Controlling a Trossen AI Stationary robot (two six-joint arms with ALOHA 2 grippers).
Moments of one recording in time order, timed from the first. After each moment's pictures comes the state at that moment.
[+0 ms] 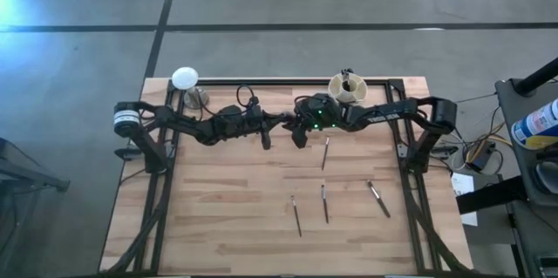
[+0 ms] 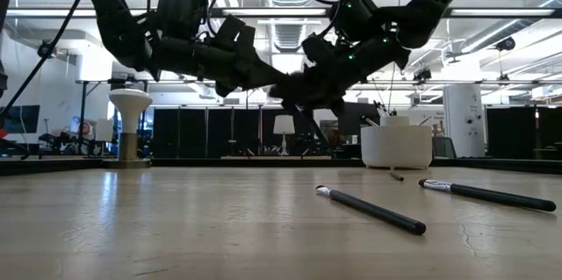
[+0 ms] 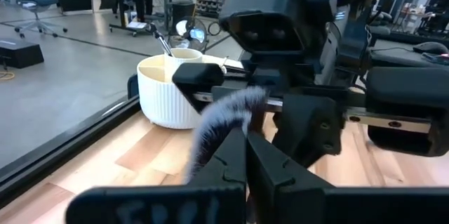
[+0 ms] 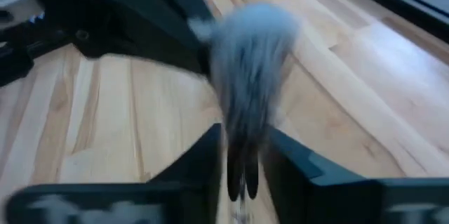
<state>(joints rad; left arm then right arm) 0.26 1.63 0.62 0.97 -0.04 -0.11 -0.31 1.72 0.89 0.34 -0.15 0.25</state>
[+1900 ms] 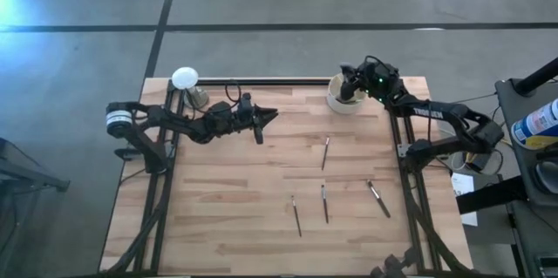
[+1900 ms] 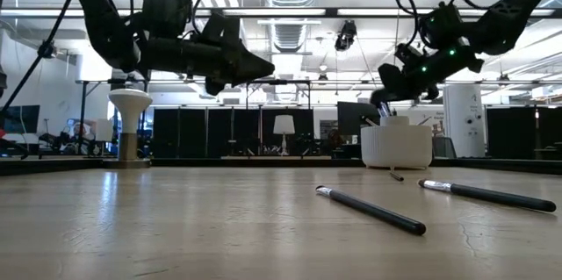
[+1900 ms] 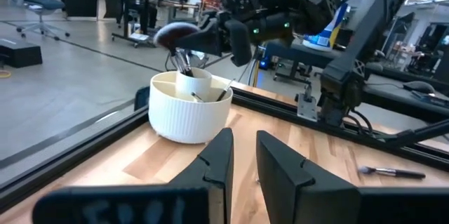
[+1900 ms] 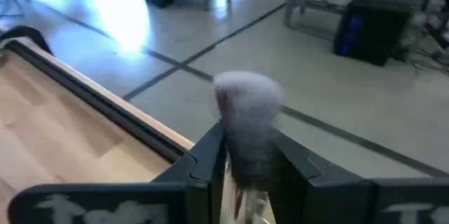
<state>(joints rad) 0.32 1.56 0.54 1.06 0.01 -0.19 -0.92 1.29 0.50 0.50 0.02 0.02</state>
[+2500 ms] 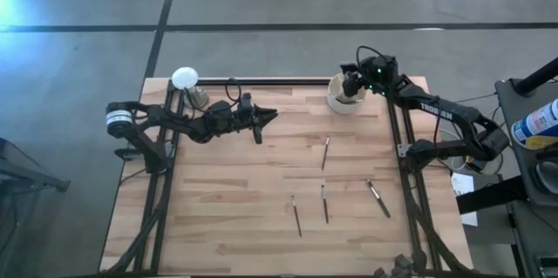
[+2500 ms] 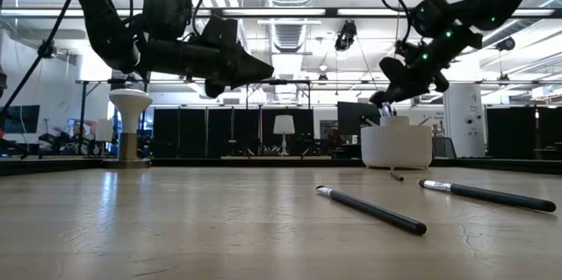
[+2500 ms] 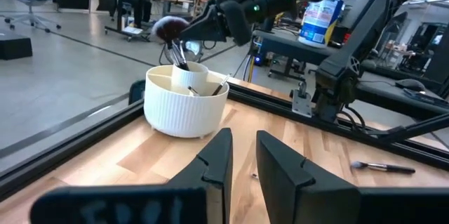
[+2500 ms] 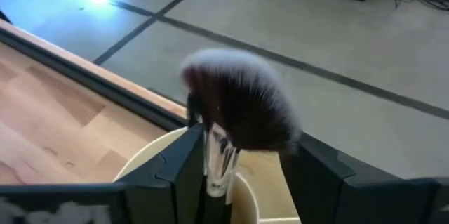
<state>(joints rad) 0.33 1.56 0.53 1.06 0.04 -0.21 -0.92 1.22 0.68 0.02 0.10 0.10</state>
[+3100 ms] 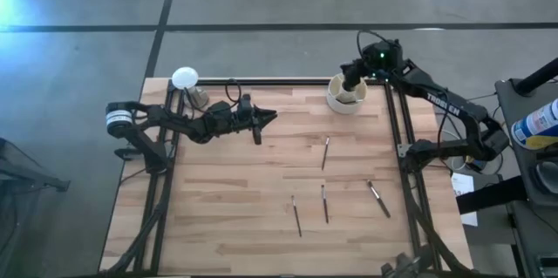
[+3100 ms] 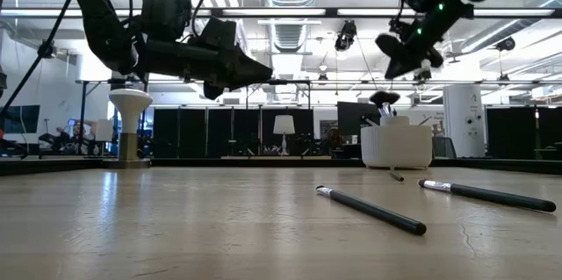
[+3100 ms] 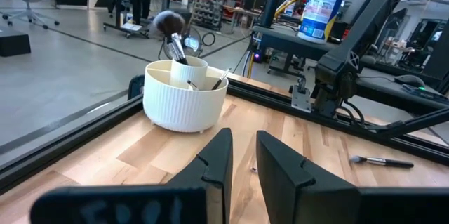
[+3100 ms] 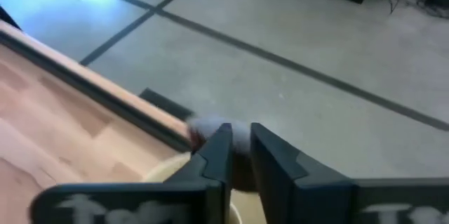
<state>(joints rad) 0.33 1.56 0.52 1.05 0.05 -0.21 -0.92 1.22 0.94 -0.27 0.10 0.06</state>
